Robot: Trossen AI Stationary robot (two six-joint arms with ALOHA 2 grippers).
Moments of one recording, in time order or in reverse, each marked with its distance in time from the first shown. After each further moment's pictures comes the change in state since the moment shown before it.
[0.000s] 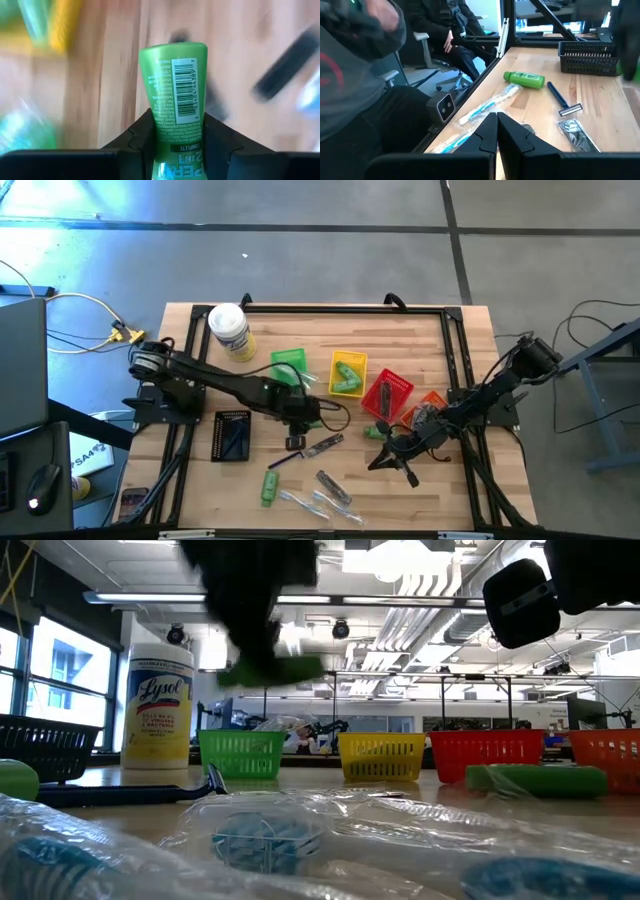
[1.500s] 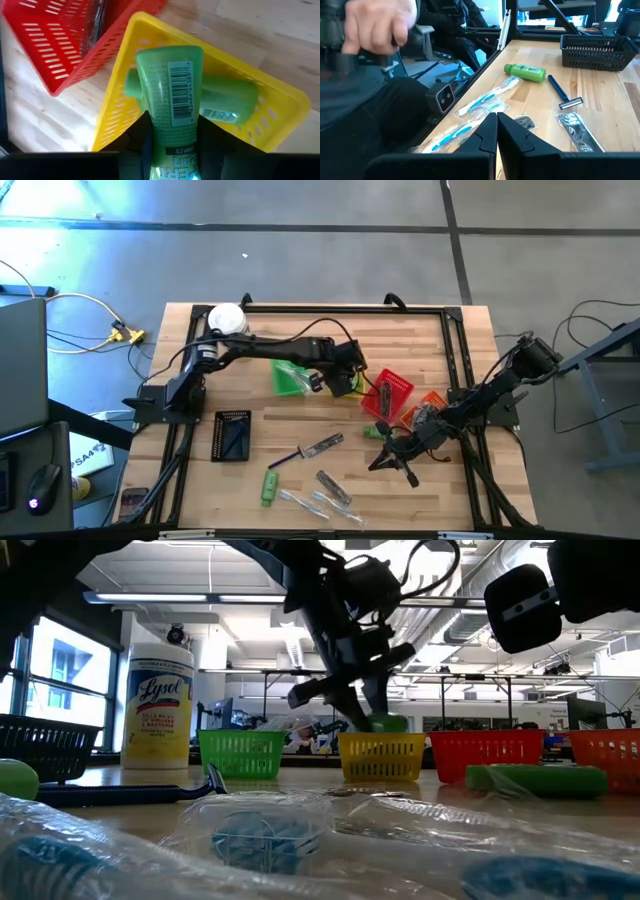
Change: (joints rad) left arm 0.344 0.438 0.469 -0.020 0.059 1.659; right arm 0.000 0.000 0.000 -0.038 -0.008 -0.018
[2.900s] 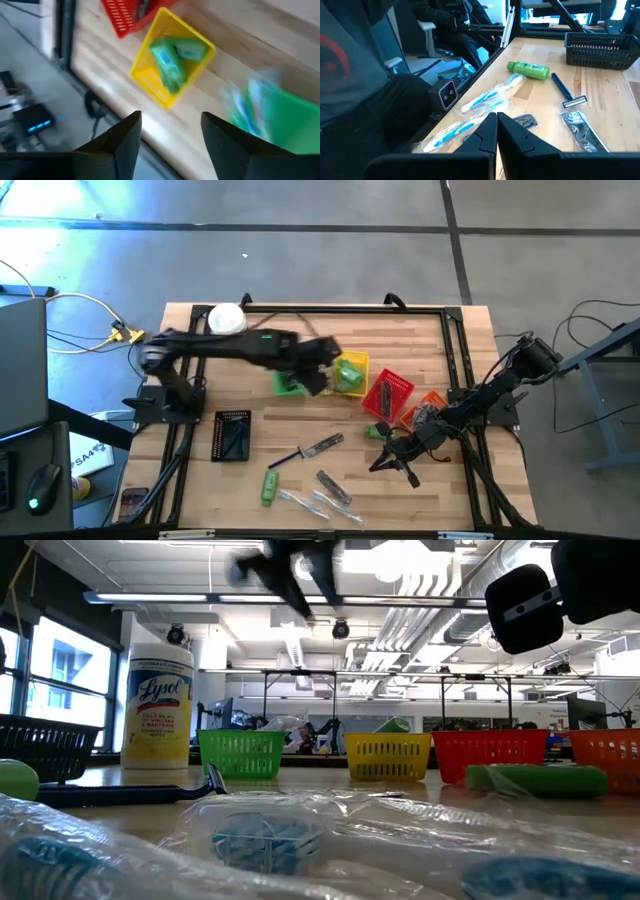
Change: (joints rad) left arm -0.149 -0.401 0.001 -0.344 -0.297 -0.246; right arm 0.000 0.000 0.001 -0.011 -0.018 -0.007
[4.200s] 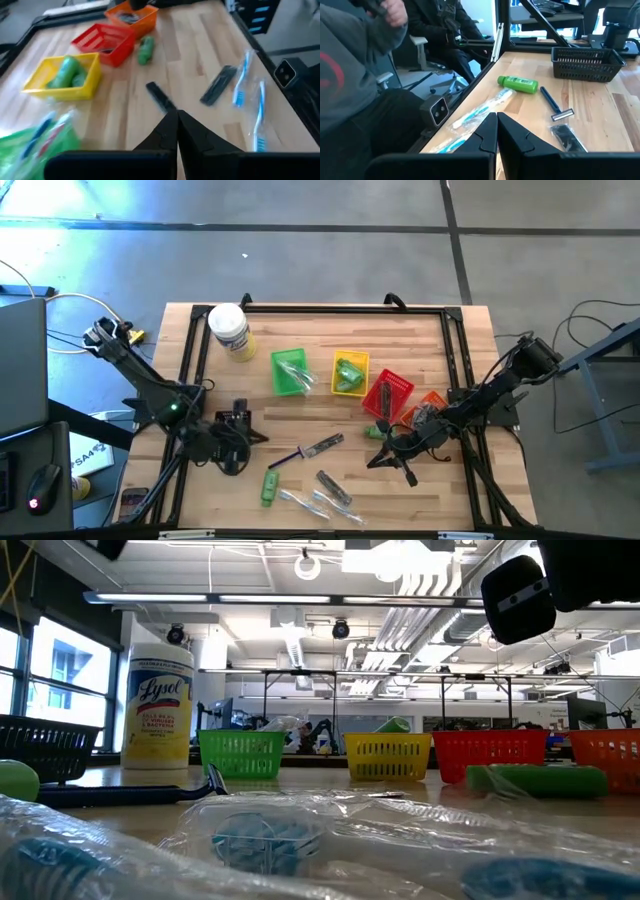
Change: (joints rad) left arm -0.743 -0.652 -0.991 0.711 -0.351 -1.462; right arm 0.000 0.000 0.000 0.062 0.057 0.000
